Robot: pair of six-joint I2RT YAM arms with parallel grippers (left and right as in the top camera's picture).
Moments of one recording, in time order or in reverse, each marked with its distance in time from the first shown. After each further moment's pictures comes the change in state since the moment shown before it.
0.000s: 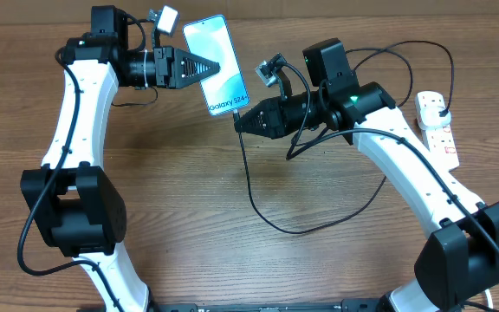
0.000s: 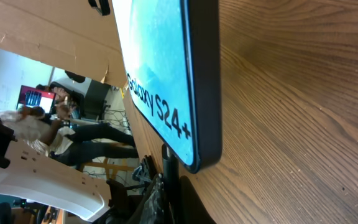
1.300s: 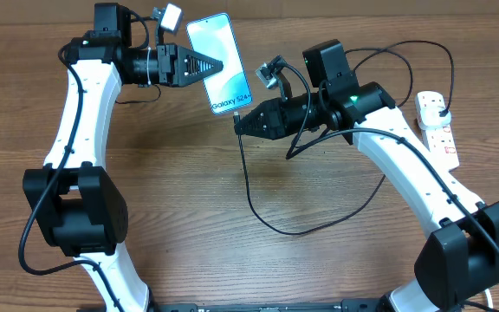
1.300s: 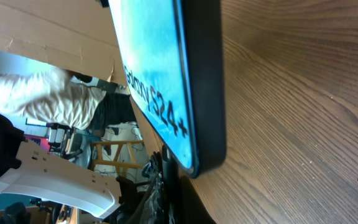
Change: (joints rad) left arm -0.013 0.000 0.000 0.057 0.008 -0.072; right arm 0.000 0.001 0.000 -0.023 -0.024 0.025
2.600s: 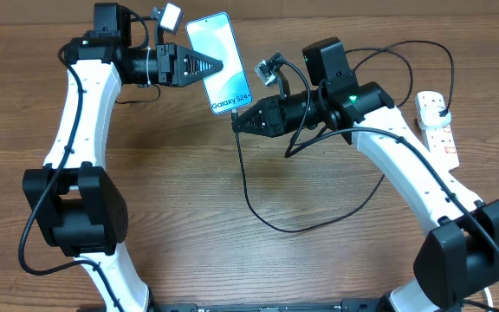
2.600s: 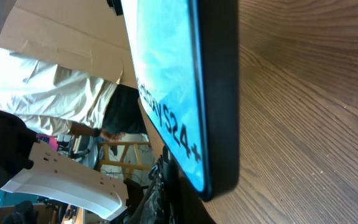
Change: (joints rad) left arm 0.000 0.000 0.000 0.000 0.010 0.000; right arm 0.000 0.010 0.000 0.051 -0.037 0.029
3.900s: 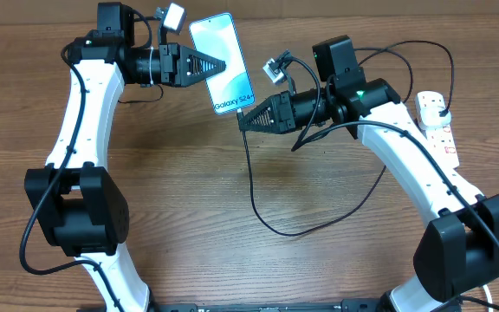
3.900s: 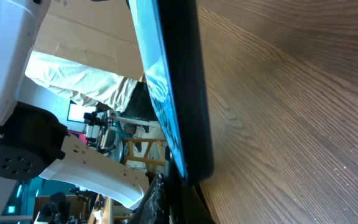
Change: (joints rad) left arm -0.013 0.000 0.000 0.007 0.004 -0.017; right arm -0.046 0.017 0.000 -0.016 -0.127 0.000
